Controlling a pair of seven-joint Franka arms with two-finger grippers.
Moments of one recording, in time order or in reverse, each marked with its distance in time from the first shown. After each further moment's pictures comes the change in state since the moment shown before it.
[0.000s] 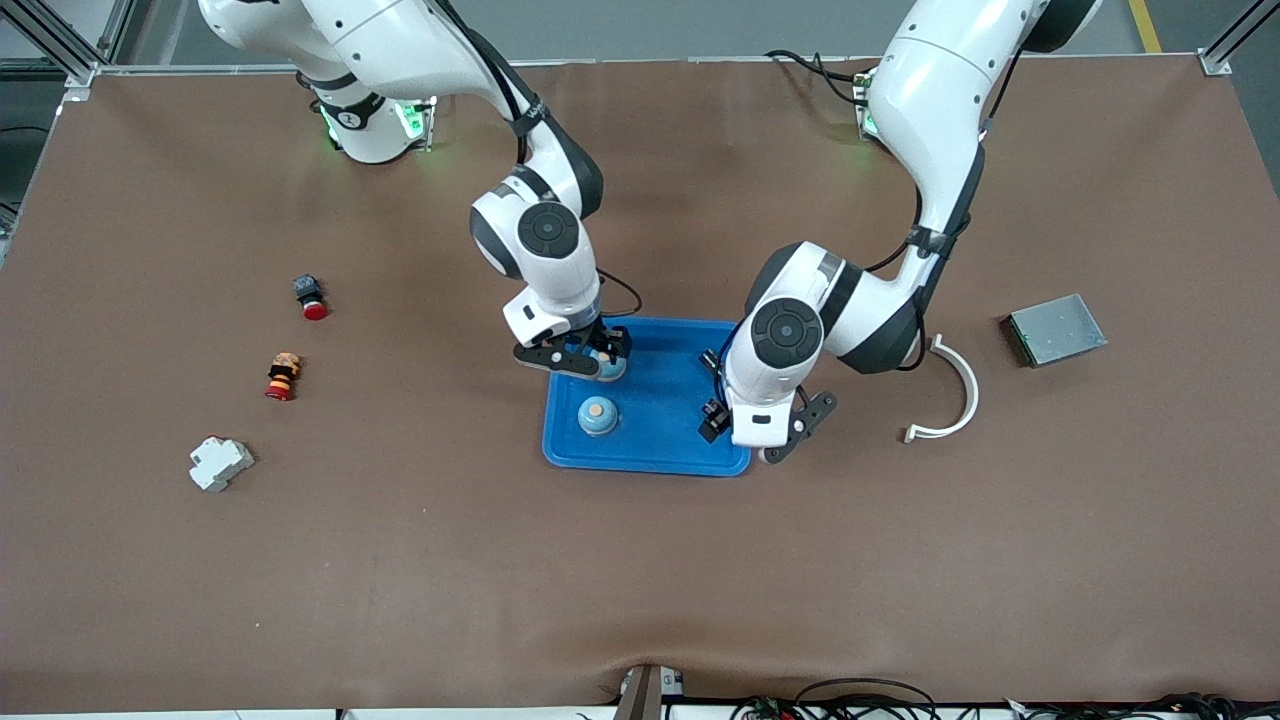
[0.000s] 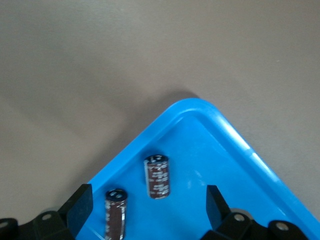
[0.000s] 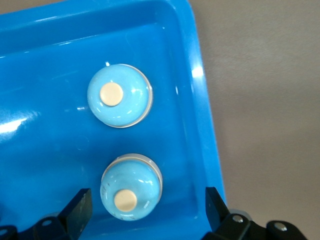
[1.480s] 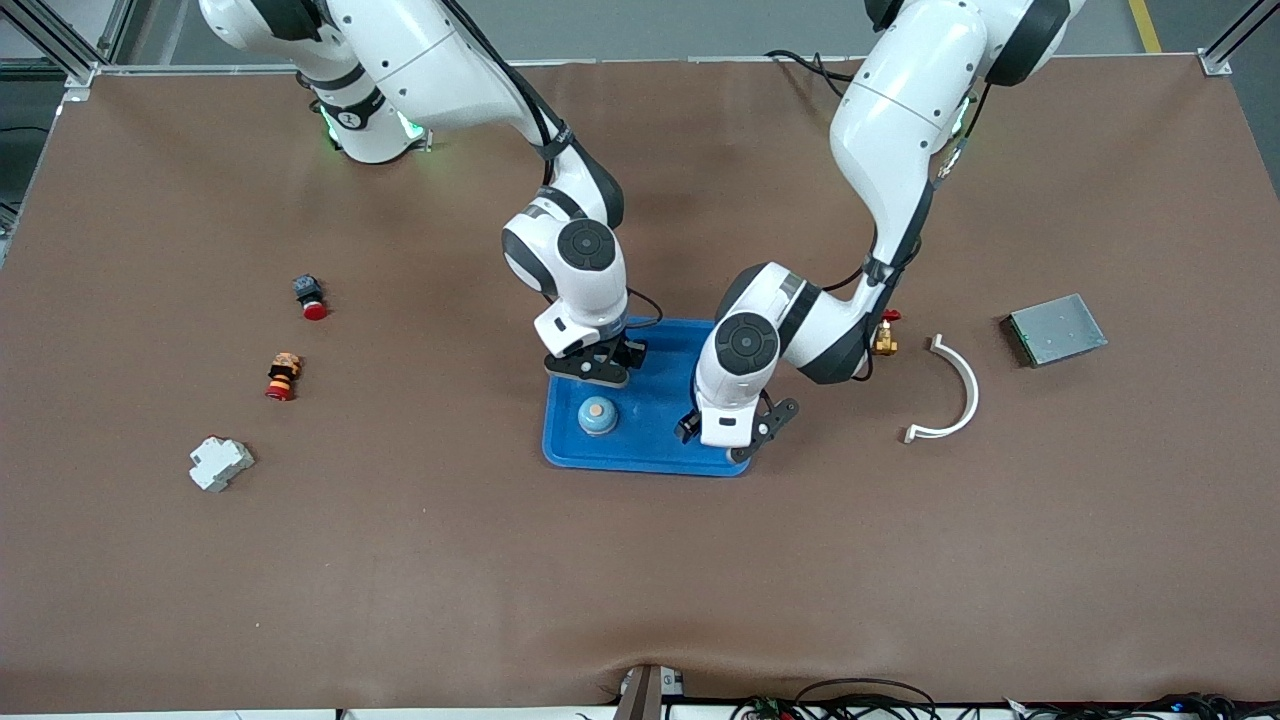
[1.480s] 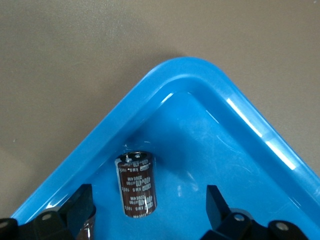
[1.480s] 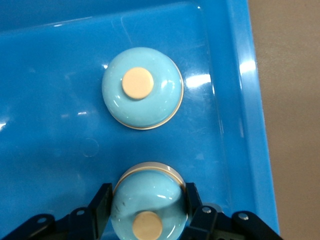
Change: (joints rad) left arm -0.046 0.117 0.000 0.006 0.000 0.107 -0.018; right arm 0.031 0.116 -0.003 0.087 -0.054 0.032 0.054
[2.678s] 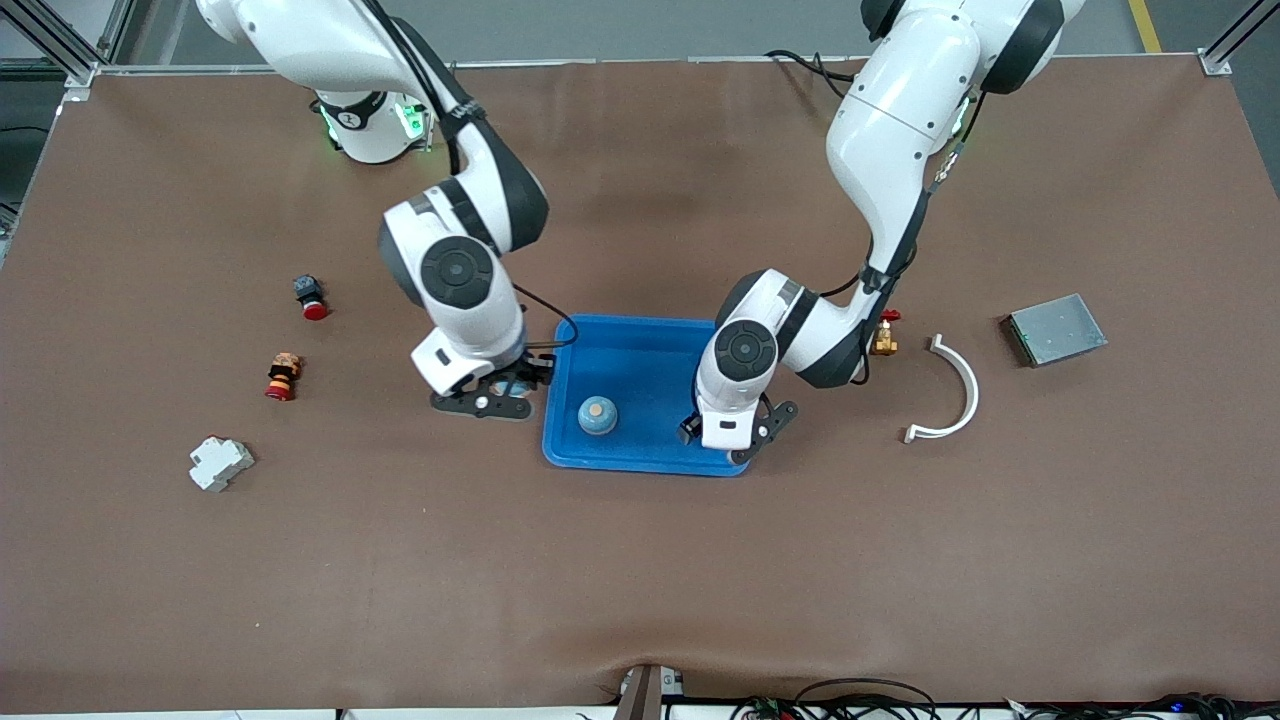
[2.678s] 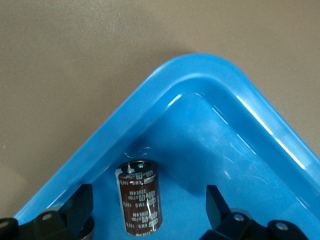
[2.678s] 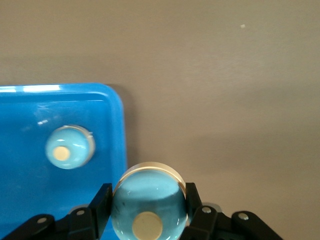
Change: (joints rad) left arm 0.001 0.027 0.002 0.002 0.000 0.012 0.000; right arm -0.217 -0.233 -0.021 0.048 0.071 -0.395 -0.458
